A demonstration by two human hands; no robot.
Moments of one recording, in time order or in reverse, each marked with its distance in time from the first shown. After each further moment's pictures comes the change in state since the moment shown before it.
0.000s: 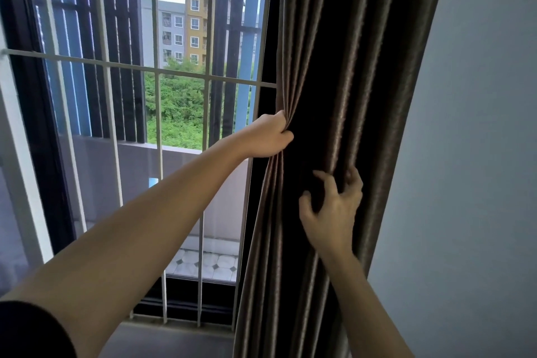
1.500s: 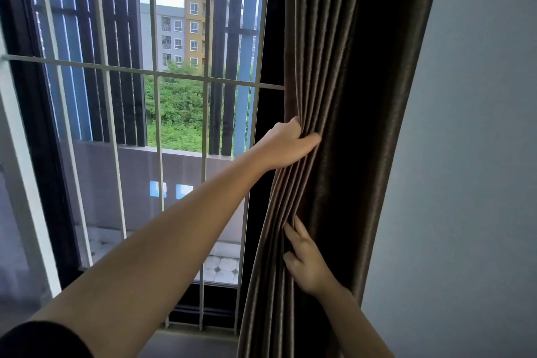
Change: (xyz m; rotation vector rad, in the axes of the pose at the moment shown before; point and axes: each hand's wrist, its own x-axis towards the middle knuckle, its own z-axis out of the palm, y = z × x) left_hand 0.012 0.006 0.032 -0.139 0.061 0.000; right_hand -0.051 0.037 0.026 0.248 -0.815 0.041
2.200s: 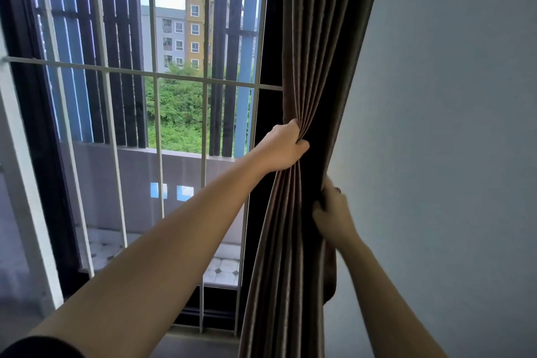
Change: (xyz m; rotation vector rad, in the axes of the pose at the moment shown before) left_hand -0.004 0.004 0.000 0.086 0.012 0.015; right_hand 0.030 -0.035 -0.072 0.002 0.374 0.011
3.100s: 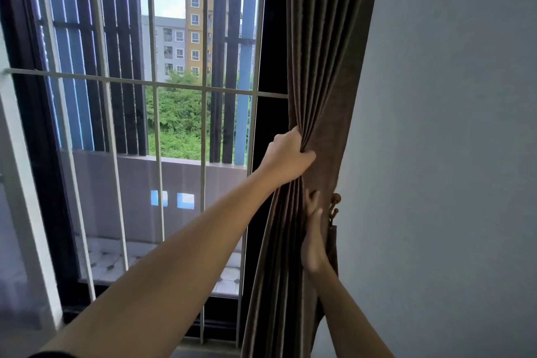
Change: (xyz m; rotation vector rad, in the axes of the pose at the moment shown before) left_hand 0.001 0.002 0.020 -0.108 0.187 0.004; right_hand -0.020 0.002 0.050 0.623 -0.009 0.210
